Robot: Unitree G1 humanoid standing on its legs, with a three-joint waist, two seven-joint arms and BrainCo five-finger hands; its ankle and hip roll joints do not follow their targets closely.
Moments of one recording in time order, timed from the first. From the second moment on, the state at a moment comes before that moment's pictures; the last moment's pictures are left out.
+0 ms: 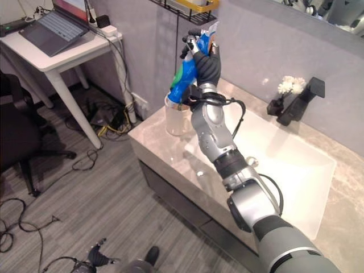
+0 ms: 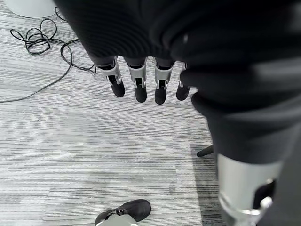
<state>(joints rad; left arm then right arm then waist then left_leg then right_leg) 0.06 0.42 -0.38 1.00 0.14 -0.08 0.27 -1.05 -0.16 0.36 0.54 0.80 -0.35 -0.35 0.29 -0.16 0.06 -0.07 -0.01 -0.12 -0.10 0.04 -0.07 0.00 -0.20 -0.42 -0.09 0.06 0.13</state>
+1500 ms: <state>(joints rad) 0.06 0.43 -0.37 0.90 0.13 -0.06 0.26 -1.12 -0.20 0.41 0.60 0.56 -0.28 -0.38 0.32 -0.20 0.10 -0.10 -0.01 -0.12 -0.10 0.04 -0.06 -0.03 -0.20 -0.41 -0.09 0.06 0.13</state>
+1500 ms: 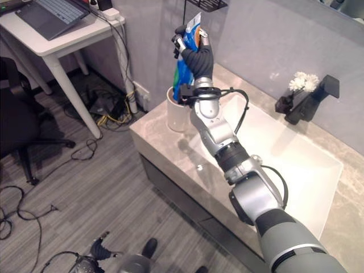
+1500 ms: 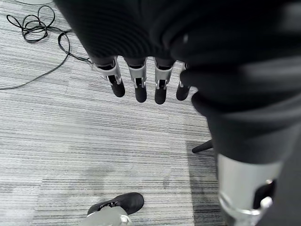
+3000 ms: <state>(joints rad) 0.06 0.42 -0.33 0.71 0.18 -0.06 0.25 -0.48 -0.56 0.07 -0.05 0.16 -0.28 -0.43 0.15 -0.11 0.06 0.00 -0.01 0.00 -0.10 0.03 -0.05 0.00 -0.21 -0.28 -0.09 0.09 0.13</state>
